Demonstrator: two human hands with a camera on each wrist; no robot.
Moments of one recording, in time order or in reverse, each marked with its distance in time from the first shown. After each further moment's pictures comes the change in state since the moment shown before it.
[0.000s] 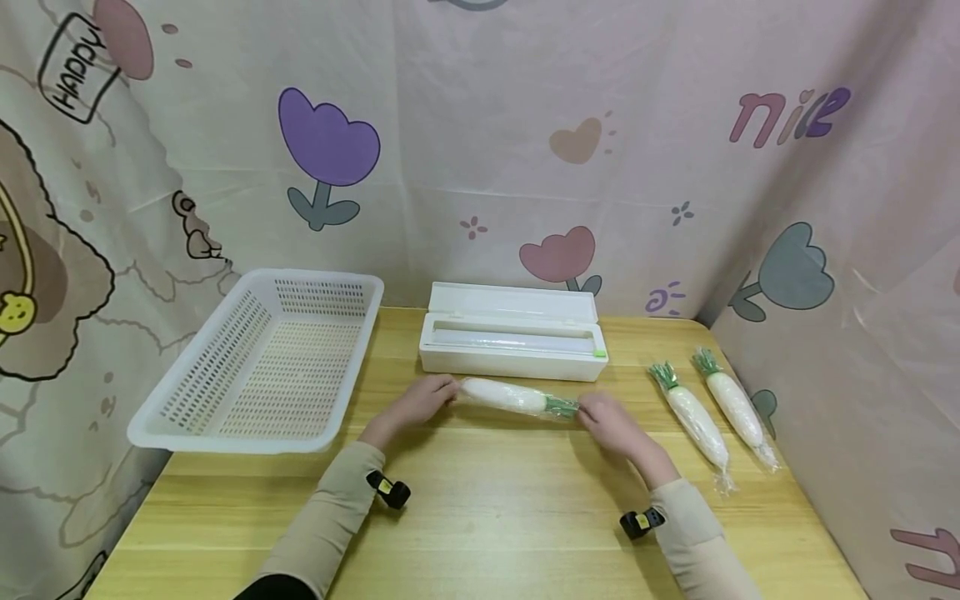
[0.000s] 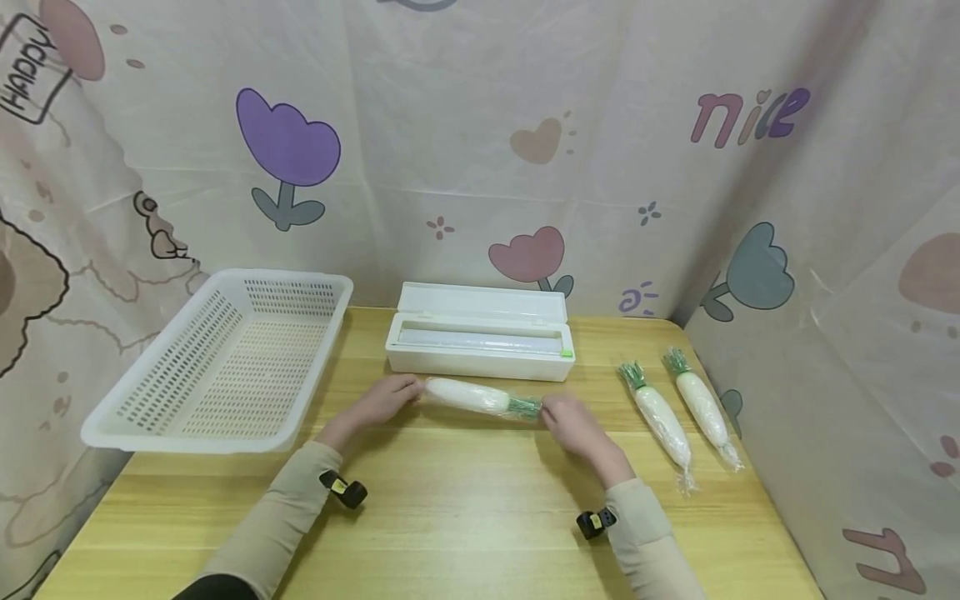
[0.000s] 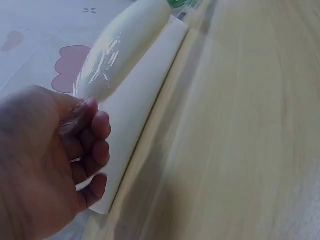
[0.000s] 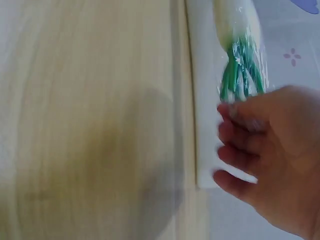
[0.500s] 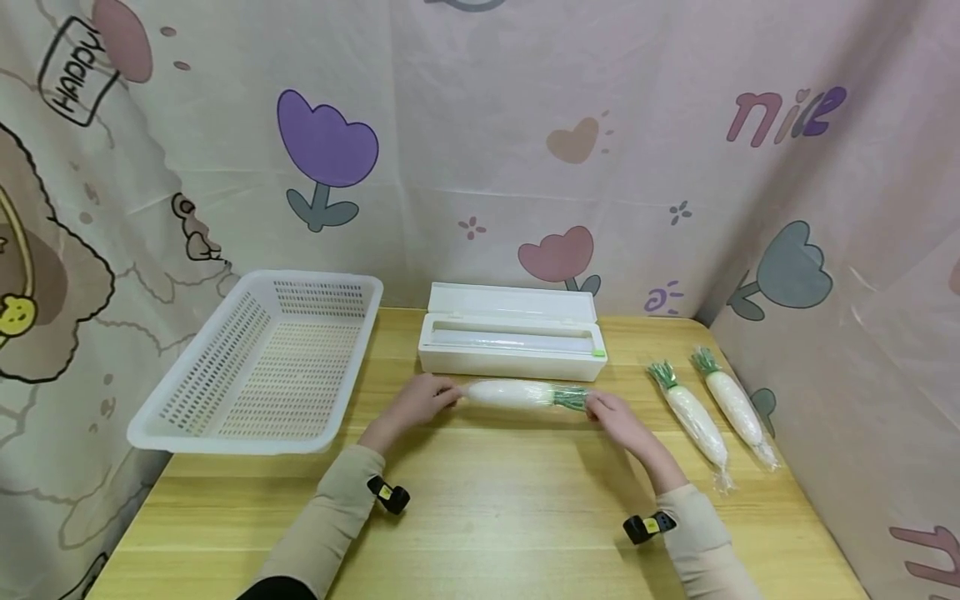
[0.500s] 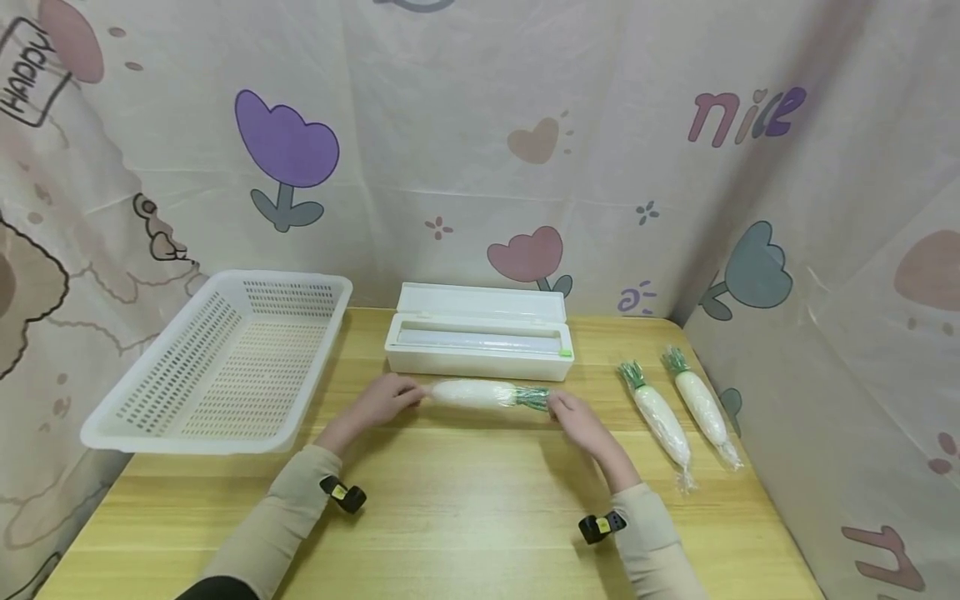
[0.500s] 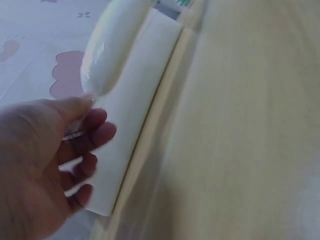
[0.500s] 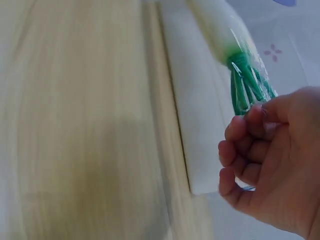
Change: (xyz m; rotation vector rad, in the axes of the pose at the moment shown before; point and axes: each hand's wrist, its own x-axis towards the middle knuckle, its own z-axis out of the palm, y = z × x) left_hand -0.005 0.002 0.000 0.226 0.094 0.123; right_hand -0.009 -0.005 -0.015 0.503 -0.001 0.263
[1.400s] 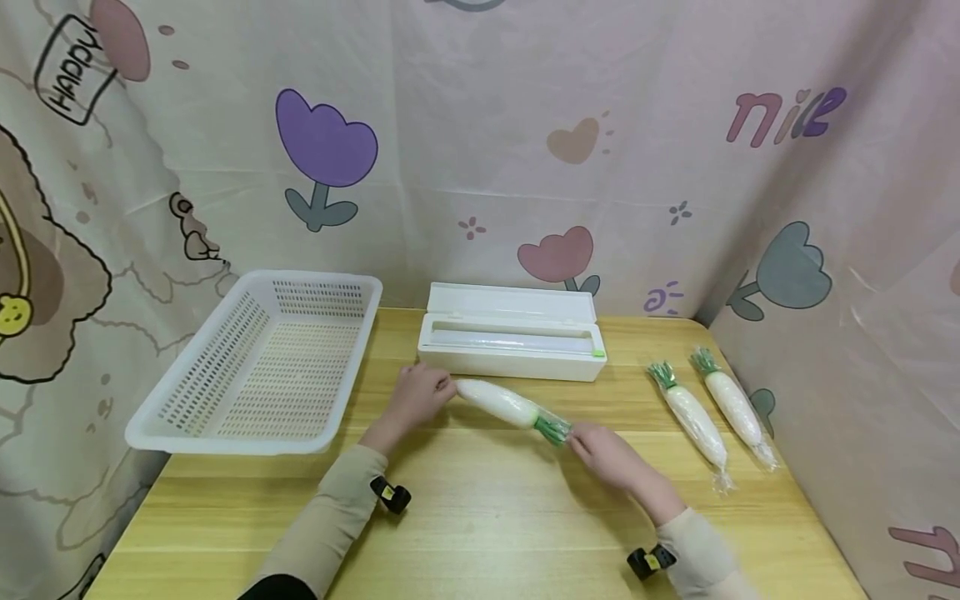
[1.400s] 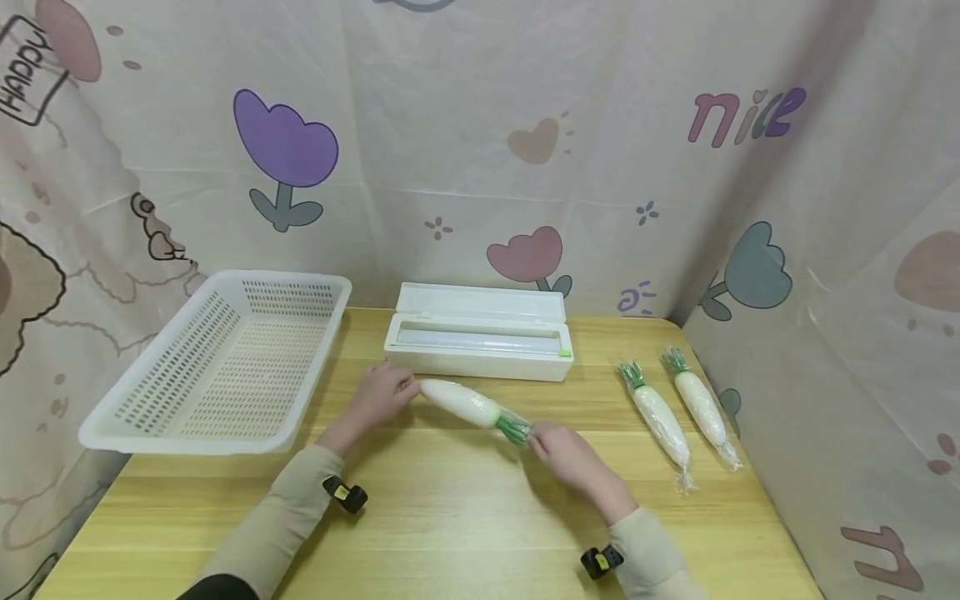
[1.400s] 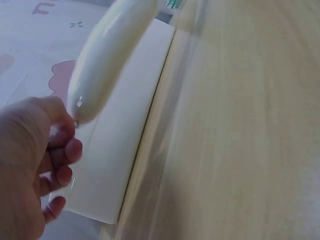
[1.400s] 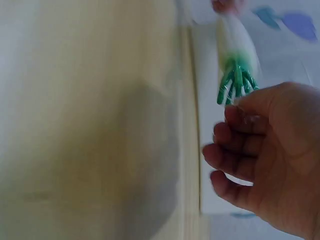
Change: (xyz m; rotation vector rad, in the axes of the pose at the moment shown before) left_hand 0.000 0.011 -0.002 0.179 0.196 -0.035; right_hand -0.030 -0.010 0.030 -0.437 -0.080 -0.207
